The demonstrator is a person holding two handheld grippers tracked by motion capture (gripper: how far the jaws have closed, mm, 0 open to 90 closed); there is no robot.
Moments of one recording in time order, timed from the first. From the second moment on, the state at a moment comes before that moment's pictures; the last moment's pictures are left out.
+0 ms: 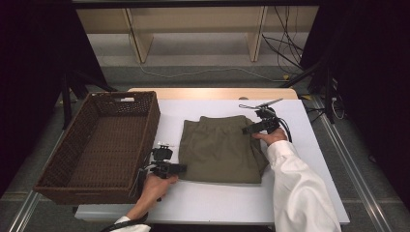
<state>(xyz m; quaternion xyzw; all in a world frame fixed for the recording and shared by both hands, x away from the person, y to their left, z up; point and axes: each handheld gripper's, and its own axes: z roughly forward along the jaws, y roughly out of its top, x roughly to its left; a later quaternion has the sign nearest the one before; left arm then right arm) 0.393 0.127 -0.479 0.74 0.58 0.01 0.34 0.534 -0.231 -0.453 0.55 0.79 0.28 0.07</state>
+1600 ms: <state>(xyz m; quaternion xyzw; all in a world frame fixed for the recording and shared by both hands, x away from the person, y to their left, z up) 0.386 0.124 -0.467 0.75 0.55 0.03 0.37 0.542 -0.222 -0.459 0.55 0.78 0.30 0.01</state>
